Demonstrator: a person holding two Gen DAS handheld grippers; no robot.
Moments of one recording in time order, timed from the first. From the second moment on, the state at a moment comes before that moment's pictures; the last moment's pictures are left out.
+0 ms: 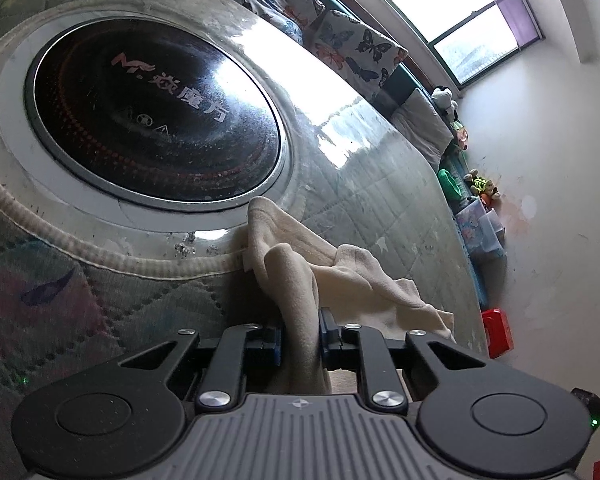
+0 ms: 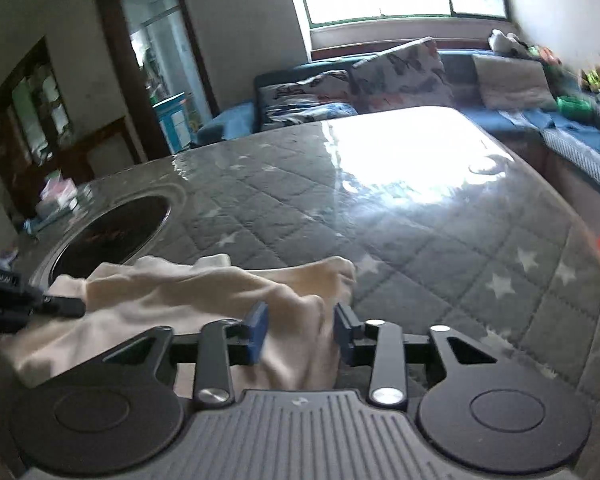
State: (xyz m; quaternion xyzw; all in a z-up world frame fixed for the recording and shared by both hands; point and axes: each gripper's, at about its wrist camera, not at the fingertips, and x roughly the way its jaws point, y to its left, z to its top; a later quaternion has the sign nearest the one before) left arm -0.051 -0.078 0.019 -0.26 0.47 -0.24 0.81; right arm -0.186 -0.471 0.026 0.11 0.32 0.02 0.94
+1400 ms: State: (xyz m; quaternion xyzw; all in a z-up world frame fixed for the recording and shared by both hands) left arm -0.035 -0.278 0.035 -0.08 0.45 -0.35 0.82; right arm -0.225 -0.583 0.054 0.10 0.28 -0.17 0.94
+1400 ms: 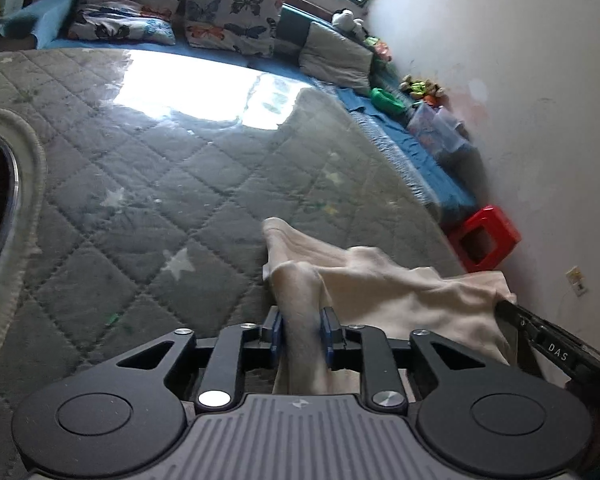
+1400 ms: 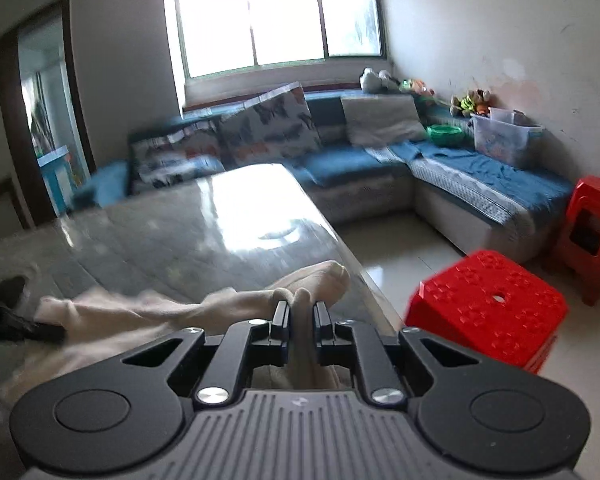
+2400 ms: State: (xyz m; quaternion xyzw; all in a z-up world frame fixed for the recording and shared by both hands) left arm -0.101 -0.291 0.044 0.07 0.36 -0.37 0.85; right arm -0.228 -0.537 0.053 0.08 0.31 -0.07 0.94
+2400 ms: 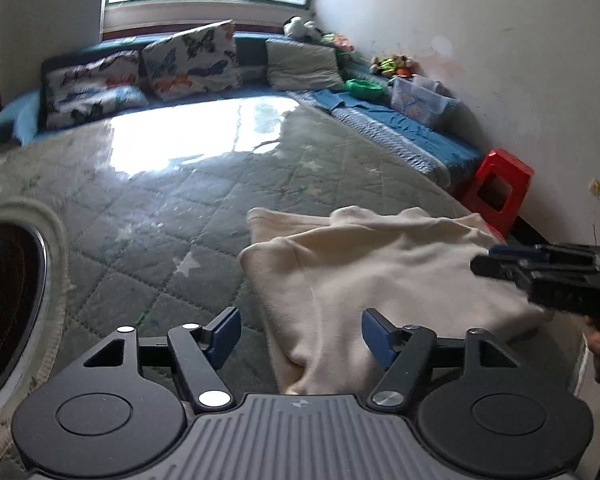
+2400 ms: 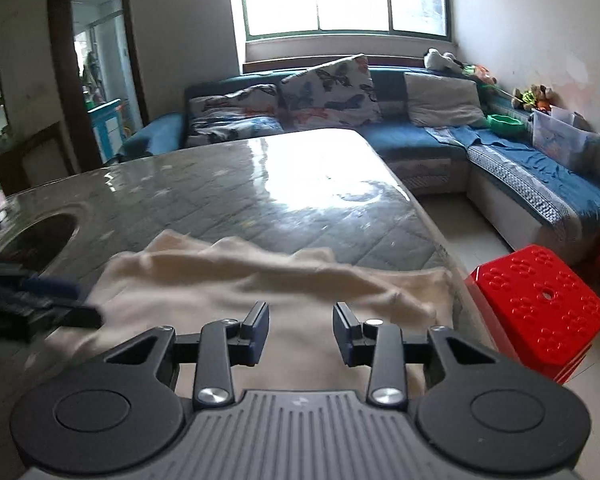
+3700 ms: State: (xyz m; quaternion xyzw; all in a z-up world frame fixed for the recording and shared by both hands) left arm -0.102 -0.283 0.027 0.06 0.37 -0.34 0.86; right arm -0.245 -0.477 0.042 0.03 0.31 -0.03 0.95
